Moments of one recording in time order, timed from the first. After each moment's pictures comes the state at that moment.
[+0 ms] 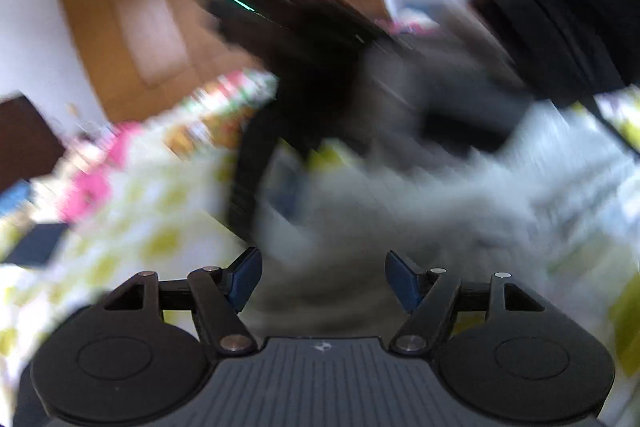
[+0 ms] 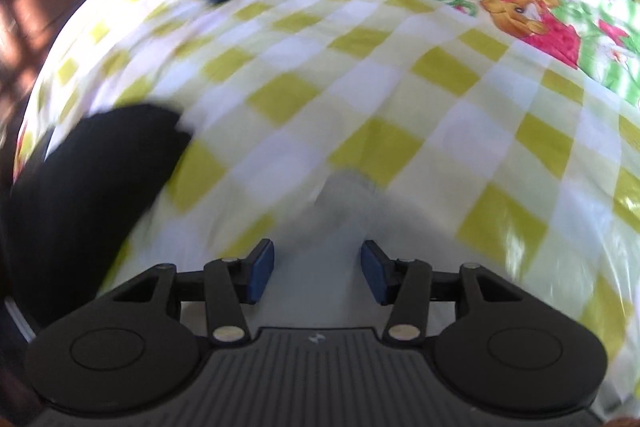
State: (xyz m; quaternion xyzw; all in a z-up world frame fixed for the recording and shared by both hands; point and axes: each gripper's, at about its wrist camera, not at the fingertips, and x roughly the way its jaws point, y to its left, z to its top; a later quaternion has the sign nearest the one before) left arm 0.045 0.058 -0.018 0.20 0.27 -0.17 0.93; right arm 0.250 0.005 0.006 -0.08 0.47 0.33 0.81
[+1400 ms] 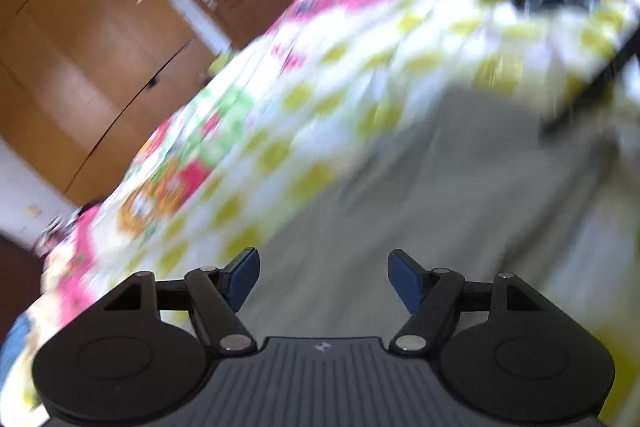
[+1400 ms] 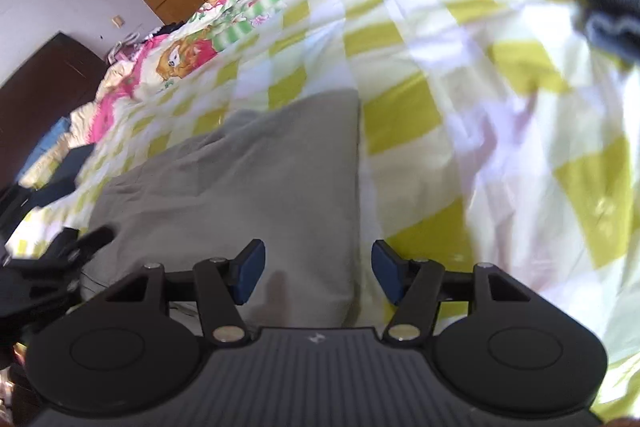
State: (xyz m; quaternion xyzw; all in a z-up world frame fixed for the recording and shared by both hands) left arm 0.085 -0.069 0.022 0.36 0.24 -0.24 0.87; right arm 0.054 -0.337 -0.020 0.25 0.42 0.07 0.87
